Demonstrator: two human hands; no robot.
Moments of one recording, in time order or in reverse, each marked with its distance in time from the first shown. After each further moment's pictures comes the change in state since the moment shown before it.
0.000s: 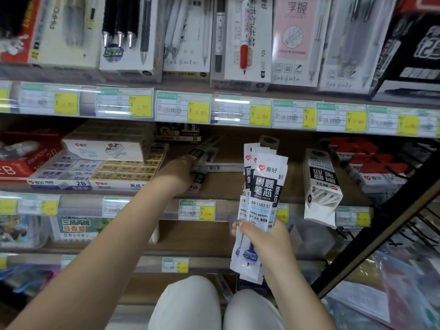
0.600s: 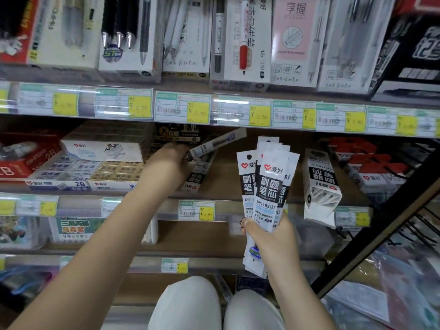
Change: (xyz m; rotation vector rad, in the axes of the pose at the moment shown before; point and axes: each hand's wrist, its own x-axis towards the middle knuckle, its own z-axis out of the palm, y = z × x) left_hand -0.030 -0.005 -0.022 -0.049 0.375 0.140; right_hand -0.001 -0.001 -0.004 -0.060 0.100 -0.186
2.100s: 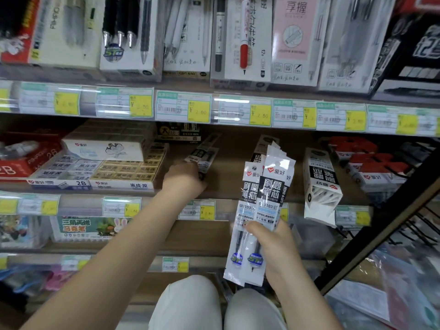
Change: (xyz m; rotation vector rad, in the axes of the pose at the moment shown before) left_hand 0.011 0.016 0.041 0.055 -0.331 -0.248; right_hand 0.001 0.007 0.000 0.155 -0.072 0.283
